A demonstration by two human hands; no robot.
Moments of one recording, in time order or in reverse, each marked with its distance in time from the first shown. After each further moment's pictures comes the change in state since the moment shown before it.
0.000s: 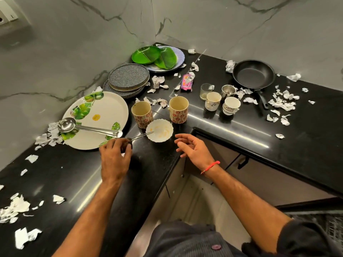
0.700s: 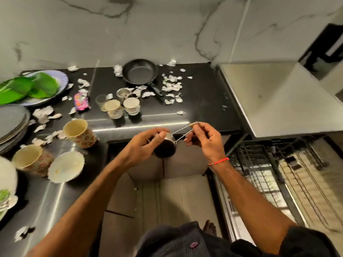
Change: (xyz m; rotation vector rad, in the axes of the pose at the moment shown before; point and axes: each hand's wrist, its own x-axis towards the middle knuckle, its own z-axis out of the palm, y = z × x) left_hand -0.047 0.294 0.054 -0.637 -1.155 0.651; right_hand -0.172 -0.001 -0.177 0.313 0.894 -0.200
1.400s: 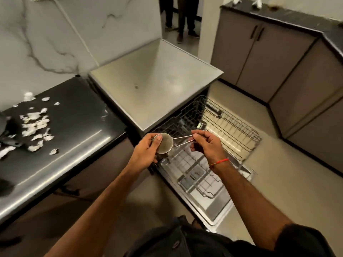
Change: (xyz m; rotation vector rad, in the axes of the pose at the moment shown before) left_hand 0.143 0.094 0.379 0.059 -0.289 -0.044; right_hand -0.115 -0.024 -0.385 0.068 0.632 0.102
